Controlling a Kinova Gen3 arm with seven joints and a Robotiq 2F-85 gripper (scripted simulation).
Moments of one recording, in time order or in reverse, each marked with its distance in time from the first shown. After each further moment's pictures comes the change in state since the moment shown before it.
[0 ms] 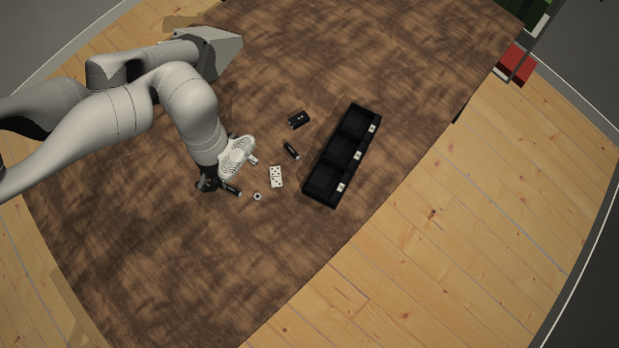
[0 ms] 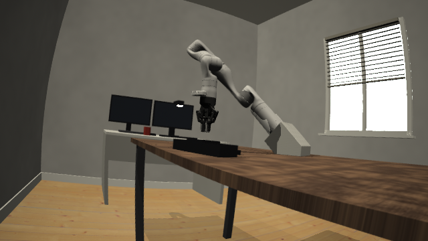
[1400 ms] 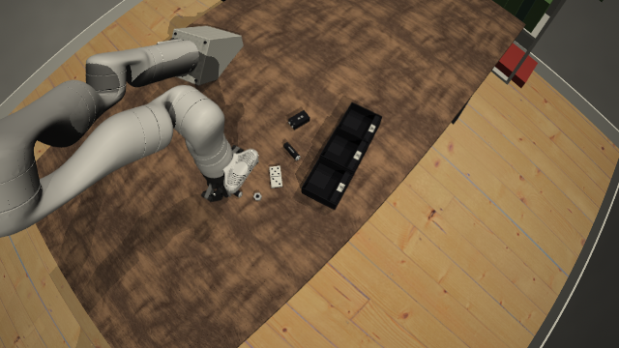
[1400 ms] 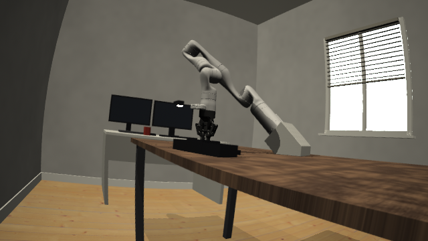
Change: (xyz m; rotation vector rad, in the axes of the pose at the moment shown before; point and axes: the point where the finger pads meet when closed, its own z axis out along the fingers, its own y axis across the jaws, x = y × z) arm -0.002 -0.001 0.061 0.002 0.004 0.000
